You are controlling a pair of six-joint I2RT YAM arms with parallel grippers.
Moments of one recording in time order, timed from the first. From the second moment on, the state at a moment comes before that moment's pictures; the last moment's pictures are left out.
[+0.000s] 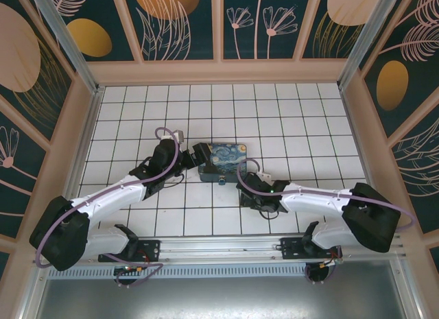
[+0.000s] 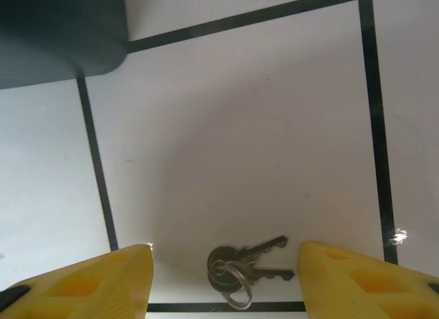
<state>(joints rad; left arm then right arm) -0.64 1.25 0.62 0.11 0.05 -0.93 1.01 1.32 0.57 -0.47 0.21 1.10</state>
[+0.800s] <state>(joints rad) -0.64 1.25 0.61 0.11 0.05 -0.93 1.01 1.46 0.70 -0.45 0.23 1.00</state>
